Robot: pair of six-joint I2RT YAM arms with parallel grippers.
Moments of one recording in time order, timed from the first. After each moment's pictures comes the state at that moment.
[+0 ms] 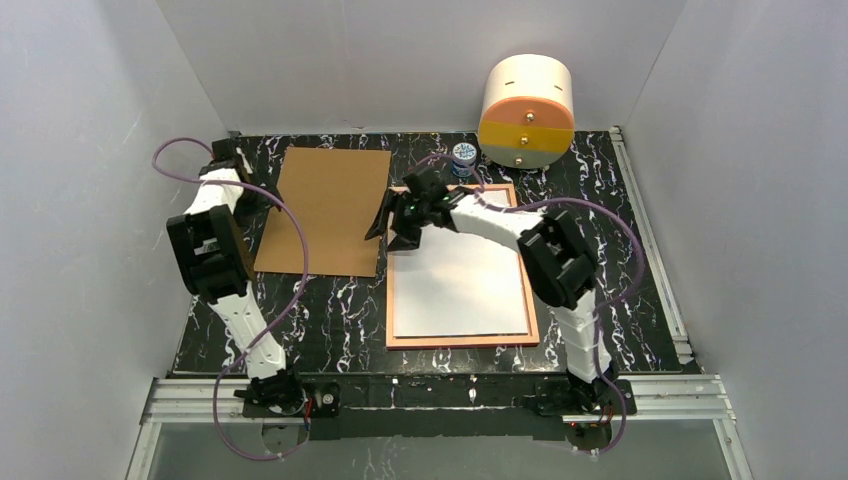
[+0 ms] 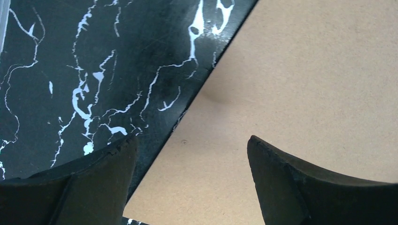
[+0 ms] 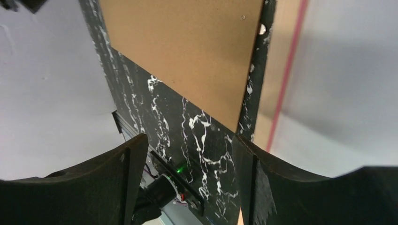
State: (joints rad) left arm 0.27 2.02 1.57 -0.66 -0.03 -0.20; right arm 0.75 2.08 1.60 -0.31 -0.41 1.00
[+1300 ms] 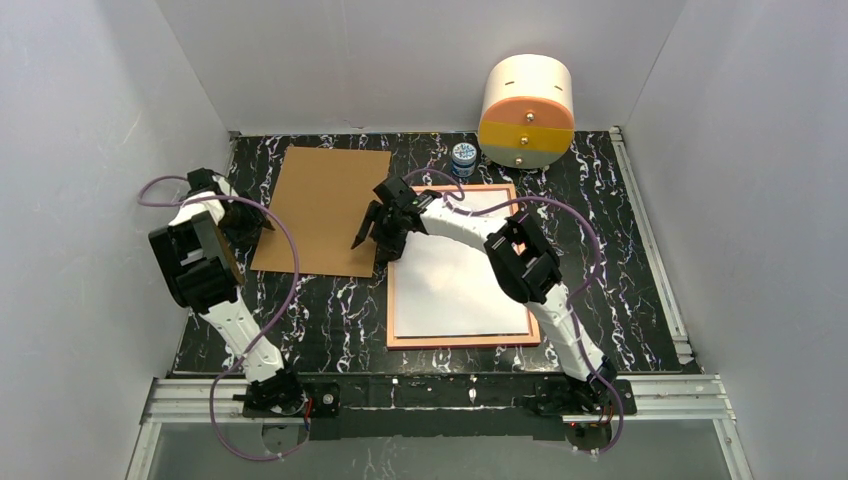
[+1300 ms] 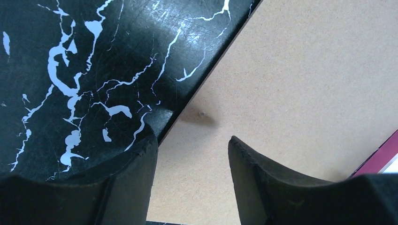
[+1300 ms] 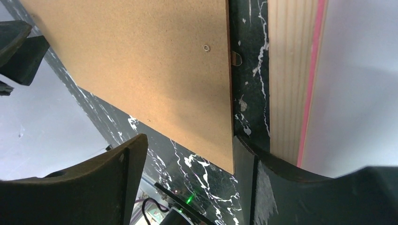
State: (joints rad) left arm 0.42 1.98 1.36 -0.57 0.29 -0.24; right arm 0.86 2.37 1.92 -0.50 -0.27 1.18
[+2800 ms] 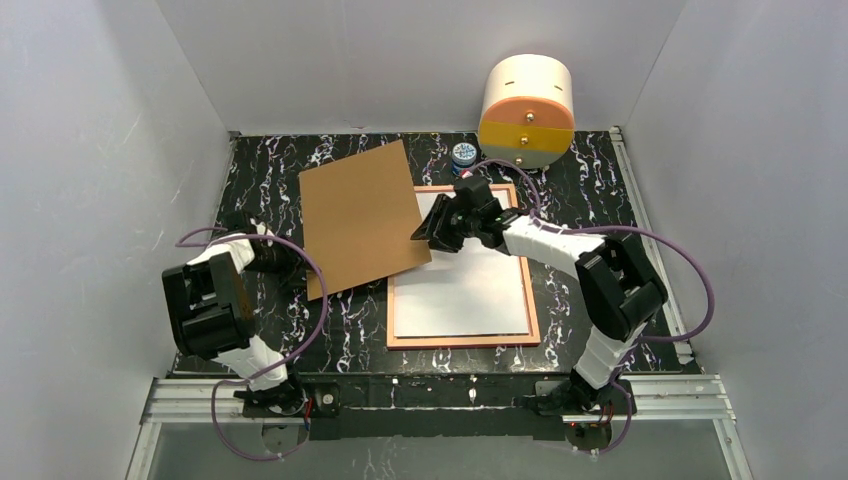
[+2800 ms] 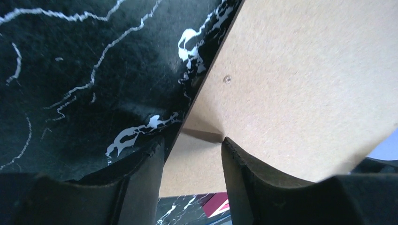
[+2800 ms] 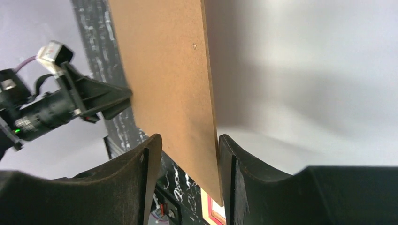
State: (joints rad) left arm 0.30 1.61 0.84 -0.55 0.48 -0.46; right arm 0.69 1.76 1.15 -0.12 -0.25 1.00
